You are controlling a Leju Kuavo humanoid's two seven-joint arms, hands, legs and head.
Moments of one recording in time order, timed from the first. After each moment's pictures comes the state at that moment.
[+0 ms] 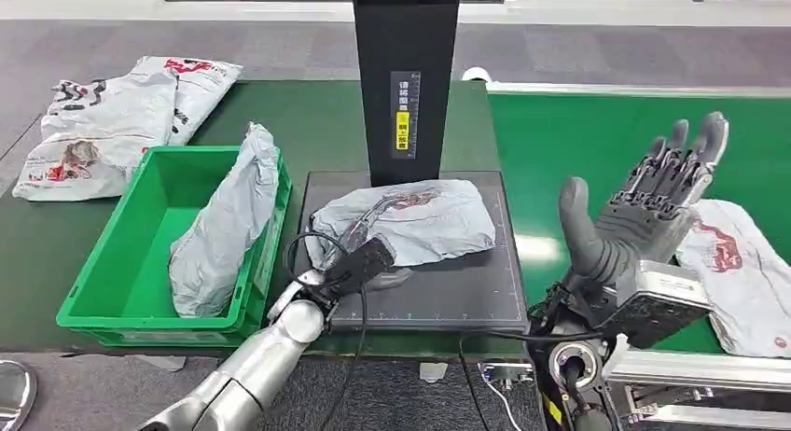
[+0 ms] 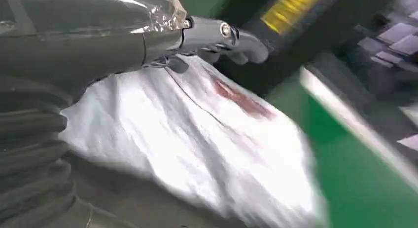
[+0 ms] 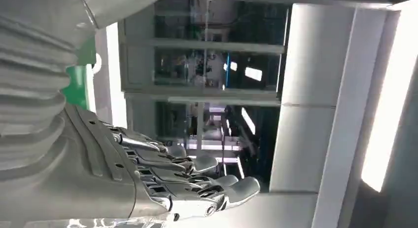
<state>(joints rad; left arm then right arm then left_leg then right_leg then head) -0.55 -0.21 -0.47 -0.82 -0.57 0.27 -0.16 -0.24 0.17 0.26 -1.67 0.22 -0.66 -0.47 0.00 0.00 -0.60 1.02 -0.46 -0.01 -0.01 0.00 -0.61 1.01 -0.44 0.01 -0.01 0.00</state>
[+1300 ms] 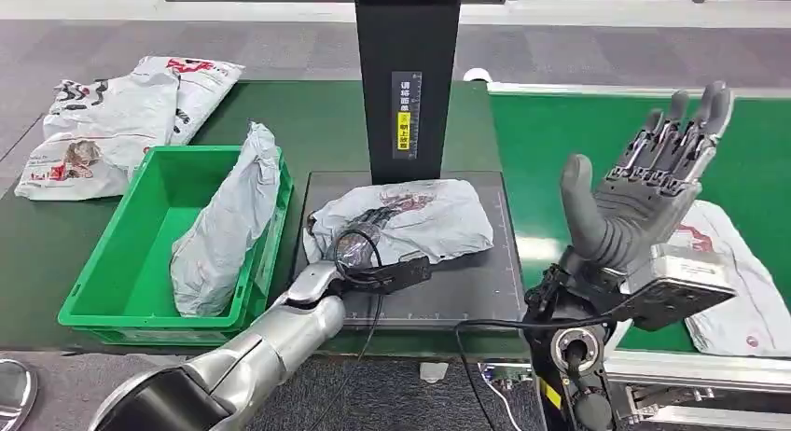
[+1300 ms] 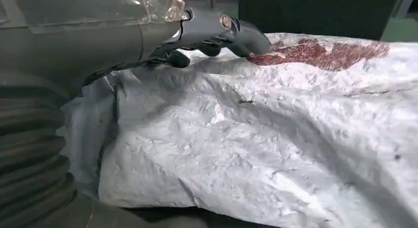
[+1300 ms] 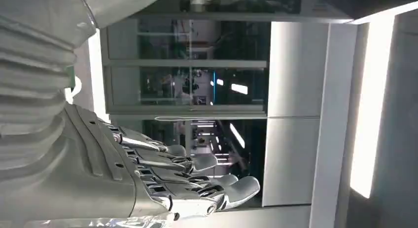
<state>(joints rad) -0.75 -0.29 -0.53 -0.35 -0.99 0.33 0.06 -0.30 0.19 0.26 -1.66 0.19 -0.63 -0.47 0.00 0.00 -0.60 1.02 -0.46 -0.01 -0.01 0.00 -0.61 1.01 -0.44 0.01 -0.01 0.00</state>
